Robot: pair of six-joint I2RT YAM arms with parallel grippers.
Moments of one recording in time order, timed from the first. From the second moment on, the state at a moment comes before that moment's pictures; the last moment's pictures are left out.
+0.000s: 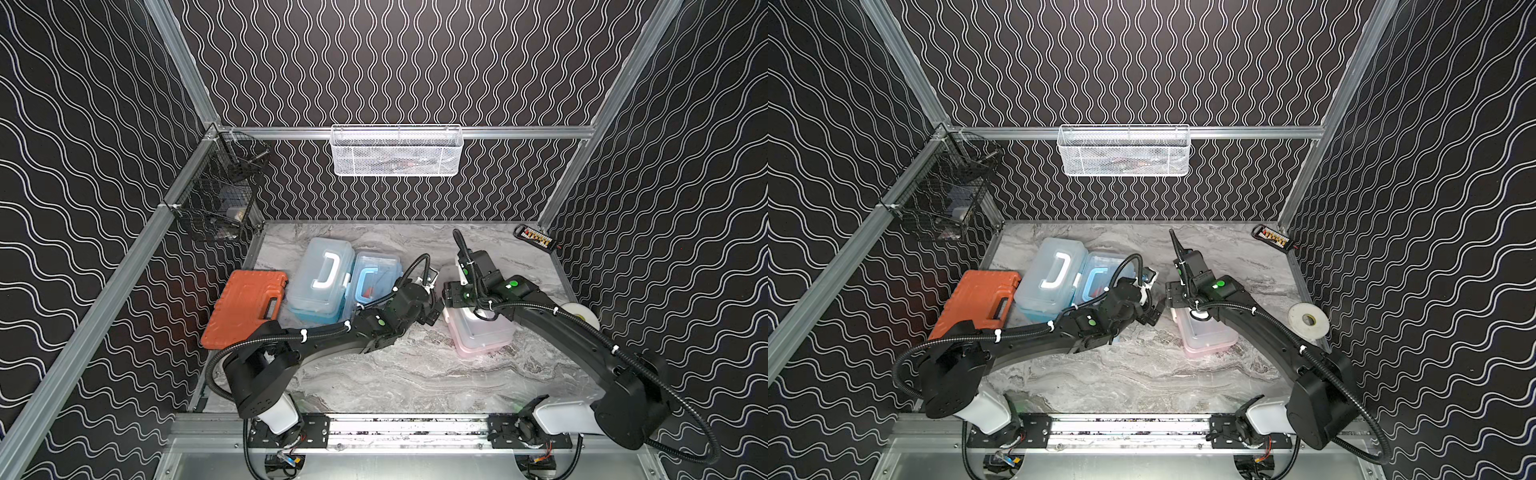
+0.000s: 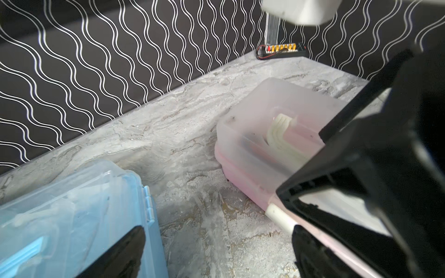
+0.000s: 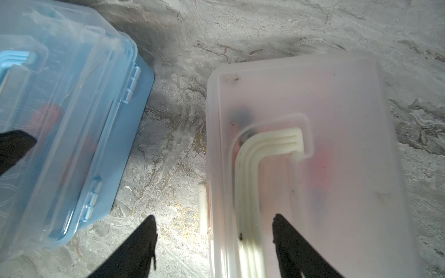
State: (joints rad) left arm -0.90 1.59 1.00 0.12 -0.40 -0.07; right arm 0.54 1.36 1.11 -0.69 0.16 0.37
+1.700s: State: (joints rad) left arm -0.13 1.27 0.30 0.76 -0.44 -0.11; right arm -0.15 1.46 0.41 0.50 0.21 0.32
